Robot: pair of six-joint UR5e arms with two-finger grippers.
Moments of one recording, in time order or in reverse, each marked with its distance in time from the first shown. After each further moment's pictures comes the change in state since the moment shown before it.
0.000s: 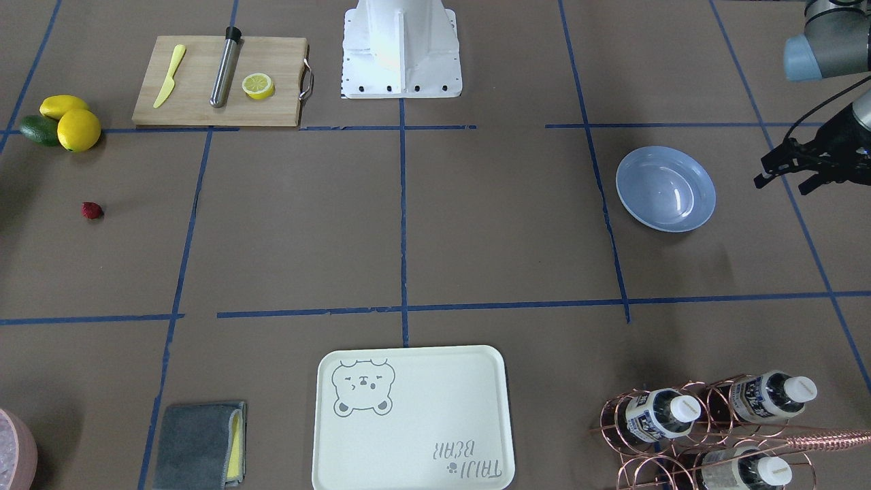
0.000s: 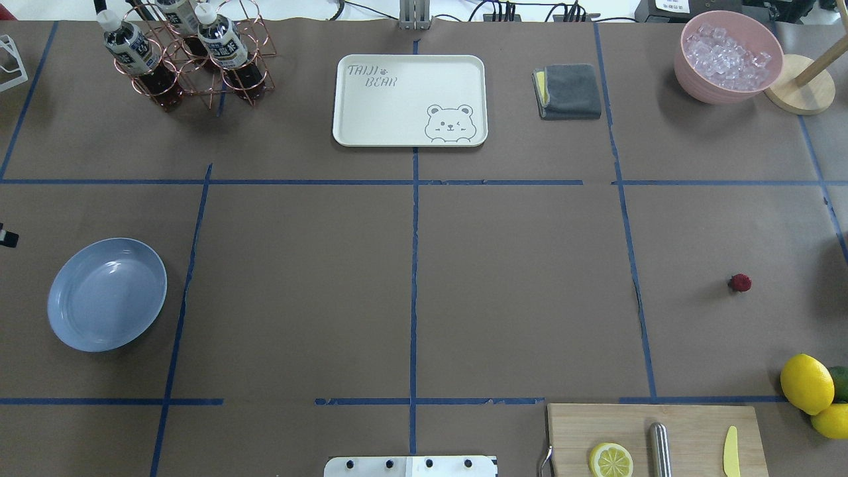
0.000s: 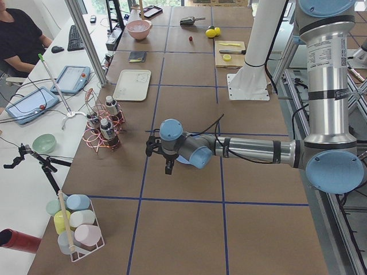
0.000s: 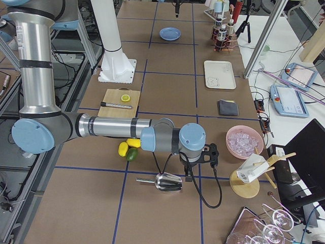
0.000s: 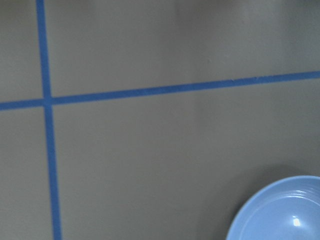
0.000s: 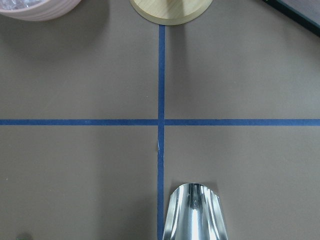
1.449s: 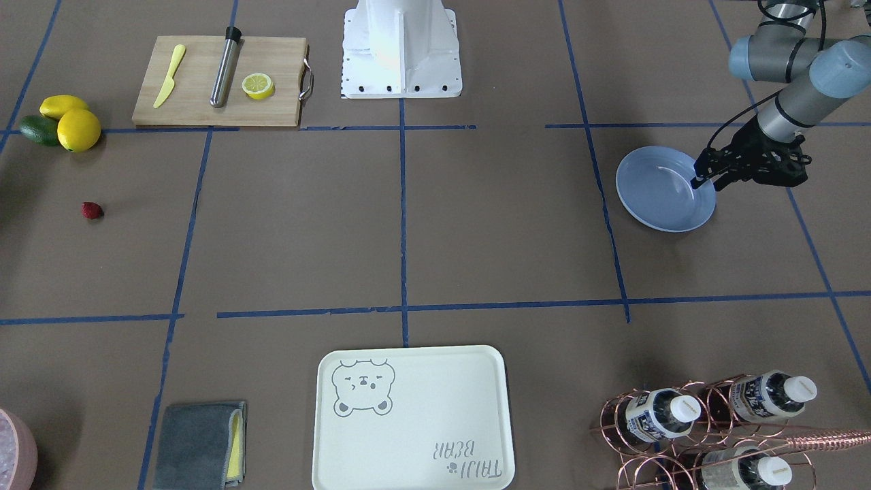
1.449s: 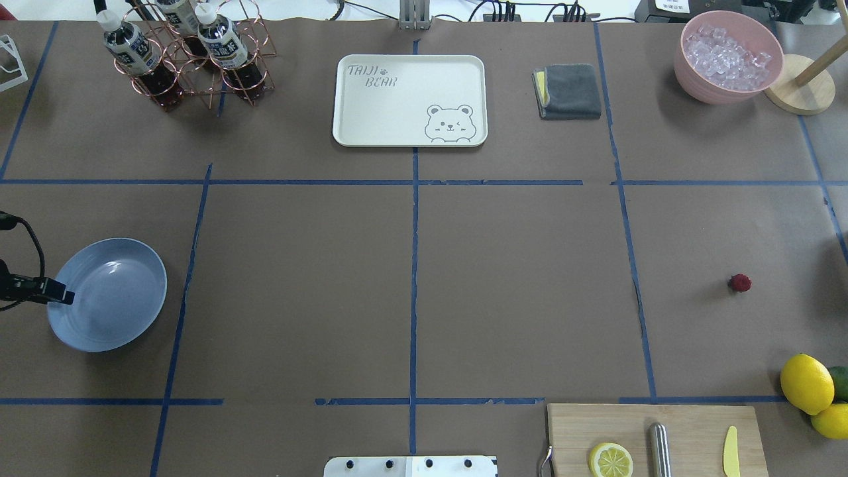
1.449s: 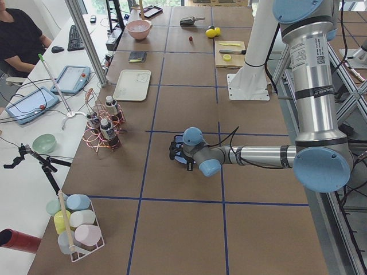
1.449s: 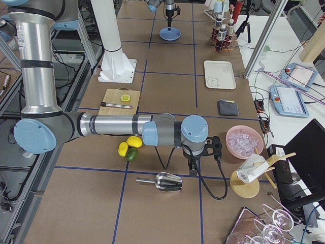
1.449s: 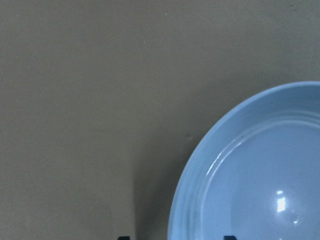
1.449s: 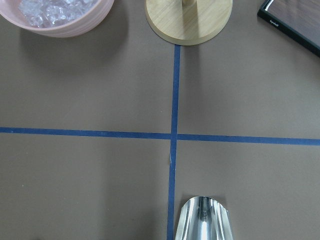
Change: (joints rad) left arm 0.264 0.025 0.078 -0.218 0.159 -0.260; right arm -0.001 0.013 0.033 0.001 0.001 0.003
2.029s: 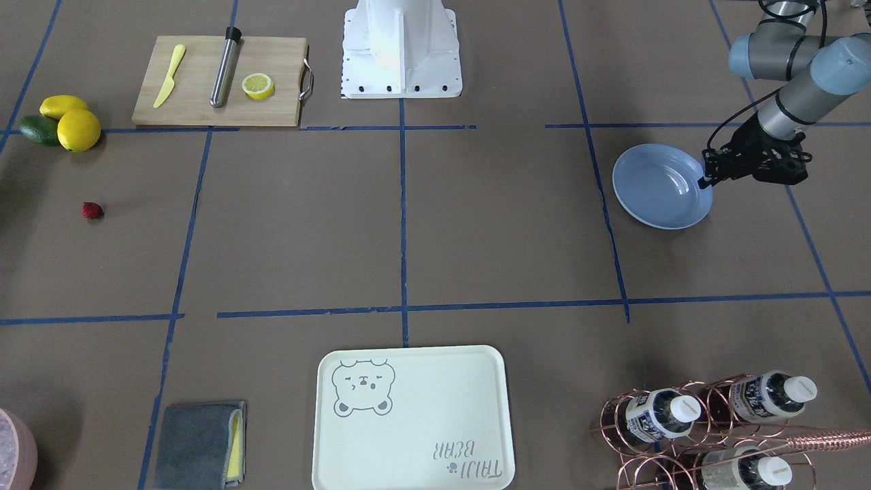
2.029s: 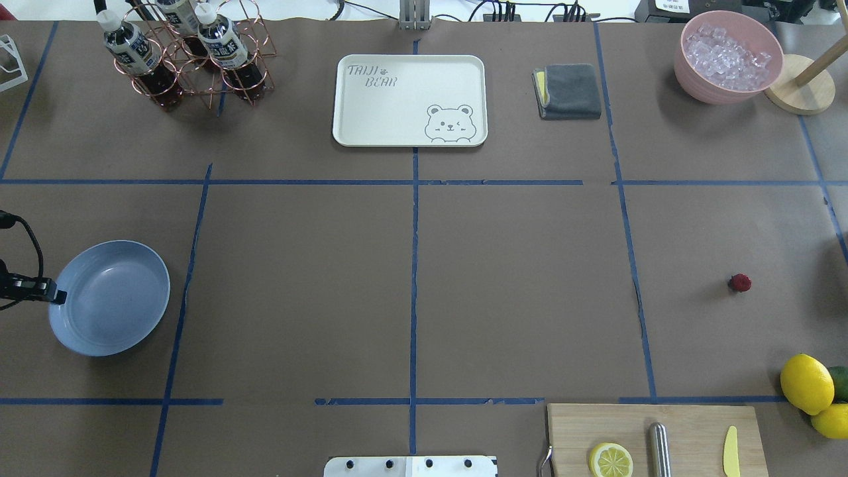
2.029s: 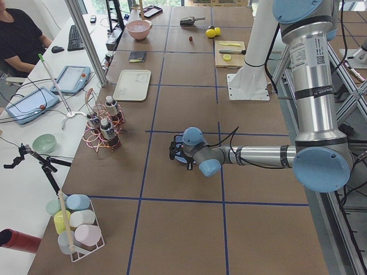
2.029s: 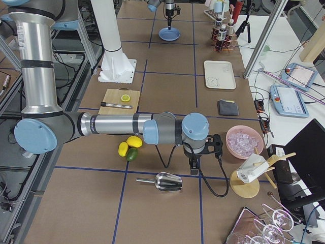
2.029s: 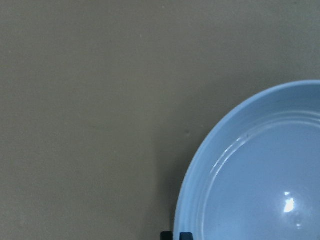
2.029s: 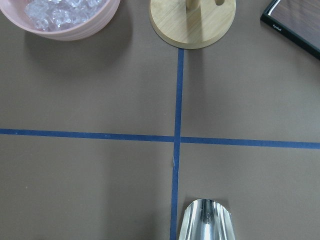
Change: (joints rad) left arm -0.009 0.008 -0.046 0.015 -0.010 0.001; right arm -0.002 0.005 0.007 -0.002 0.001 0.003
